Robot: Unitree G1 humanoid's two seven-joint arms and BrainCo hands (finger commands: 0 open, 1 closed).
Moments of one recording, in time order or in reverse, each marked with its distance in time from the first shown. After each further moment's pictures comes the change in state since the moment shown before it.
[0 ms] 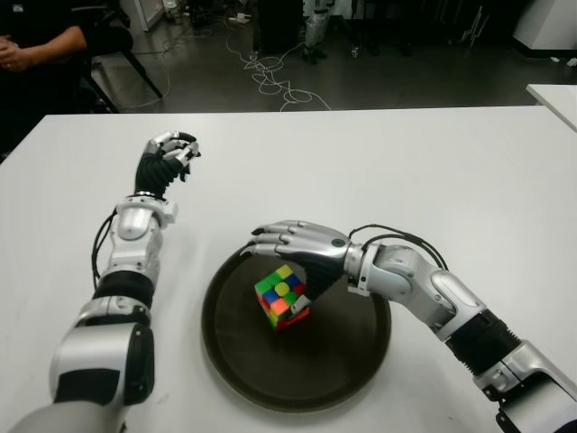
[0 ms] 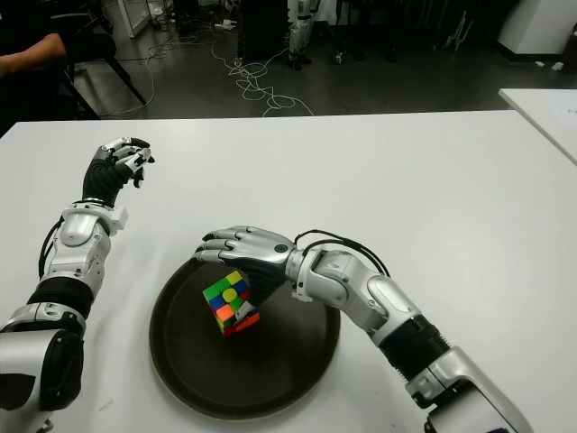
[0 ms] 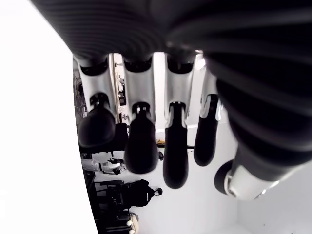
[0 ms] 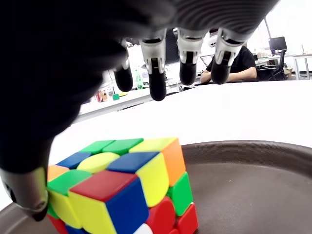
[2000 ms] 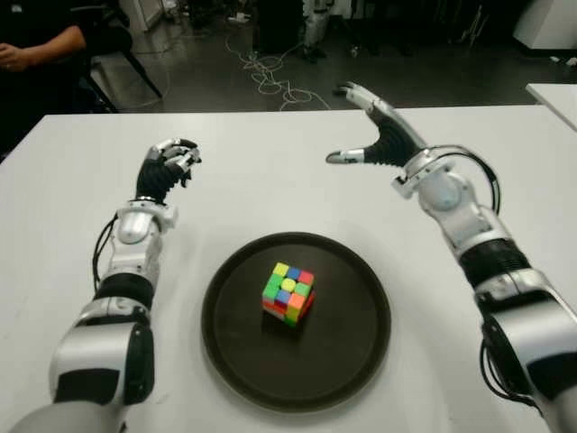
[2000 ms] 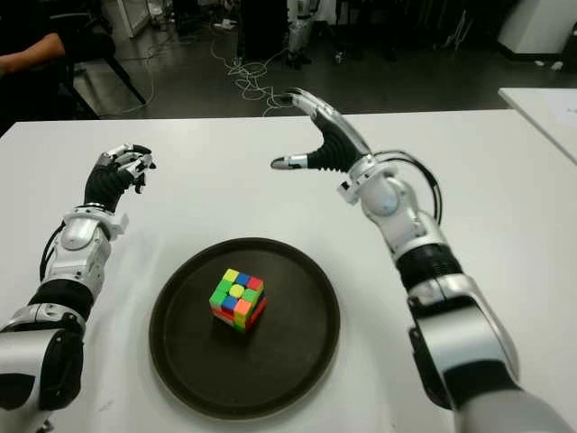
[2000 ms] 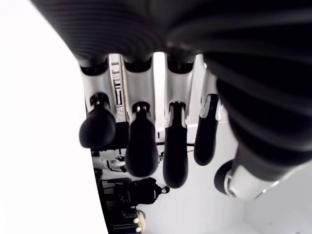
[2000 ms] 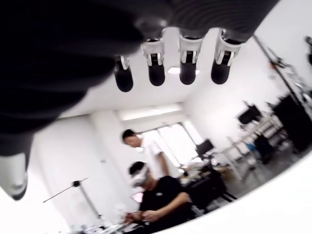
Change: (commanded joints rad) left arm -0.016 0.006 0.014 0.051 -0.007 -0.011 -0.015; right arm -0.438 0.097 -0.356 0.873 0.324 -0.029 -0.311
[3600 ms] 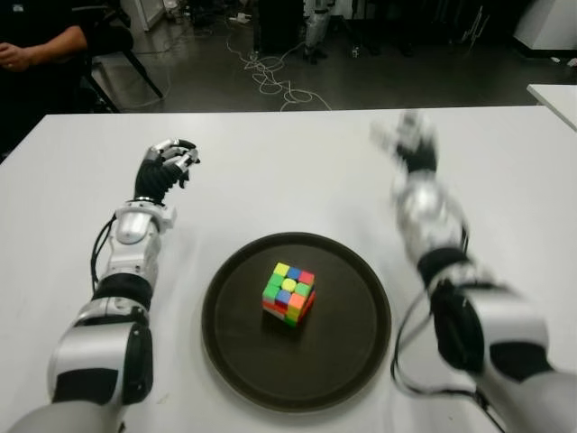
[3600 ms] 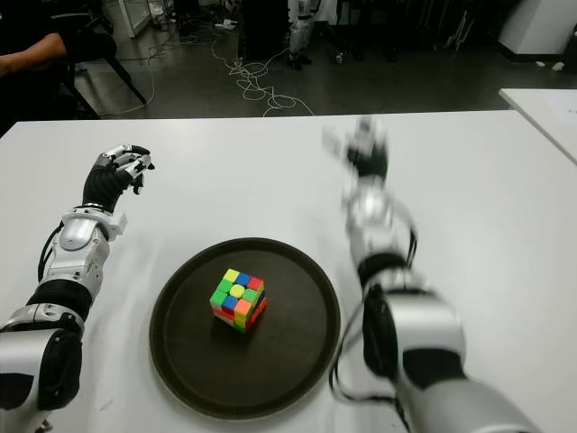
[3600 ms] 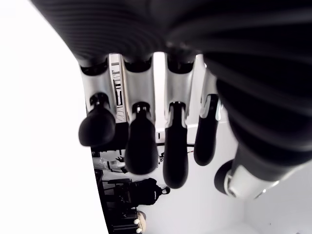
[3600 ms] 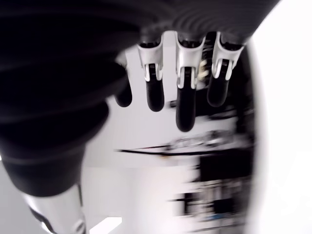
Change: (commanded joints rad) left arm 0.000 0.004 -0.004 0.006 0.007 -0.002 0.006; right arm 0.007 0.168 -0.395 0.174 0.382 0.263 -0.223
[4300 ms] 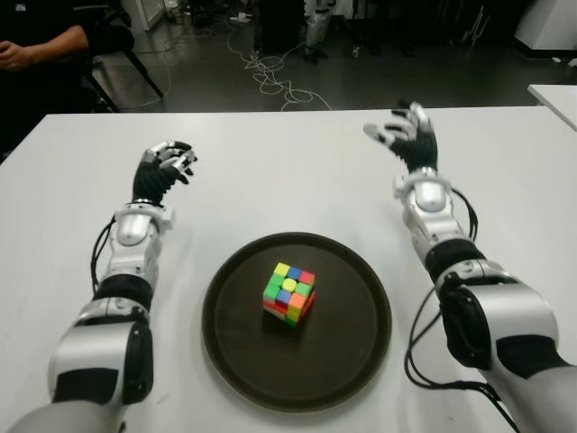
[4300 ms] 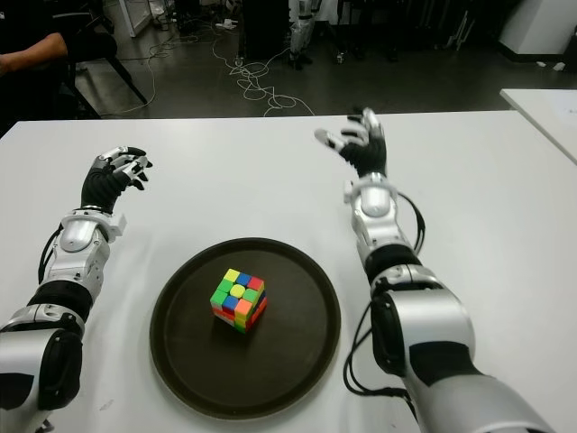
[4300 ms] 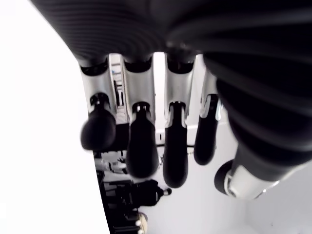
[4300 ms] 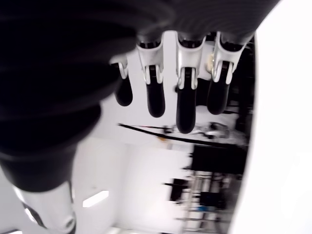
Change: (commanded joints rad) left arm -0.012 -0.019 0.012 0.022 -0.008 0.011 0.062; right arm 0.008 -0.058 0.040 0.017 -0.050 -0.082 0.051
